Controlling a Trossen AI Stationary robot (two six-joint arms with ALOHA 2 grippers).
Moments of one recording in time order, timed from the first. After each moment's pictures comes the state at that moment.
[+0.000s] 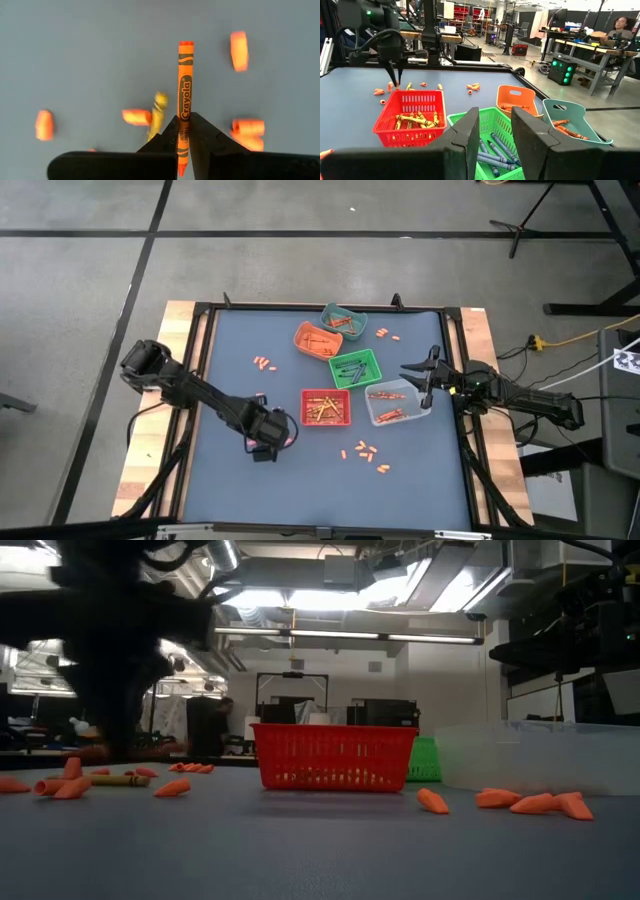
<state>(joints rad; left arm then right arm) -0.38 1.67 1.00 -0.77 -0.18 -0.62 -0.19 0.05 0.01 0.01 0.01 -0.12</state>
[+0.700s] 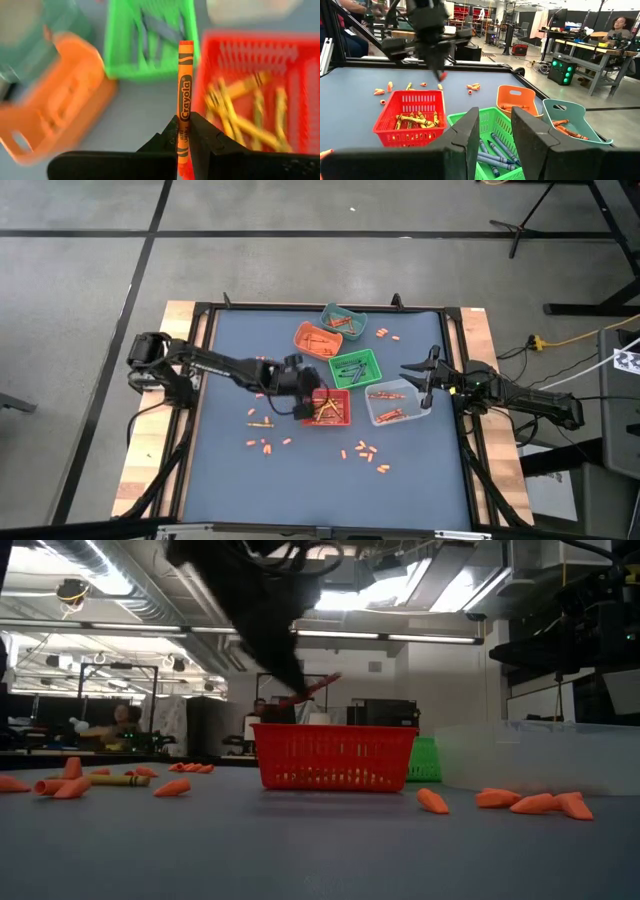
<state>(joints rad) -0.05 1.66 1.11 -0.37 -0.36 -0.14 -0.19 0.05 0.01 0.01 0.01 -0.12</state>
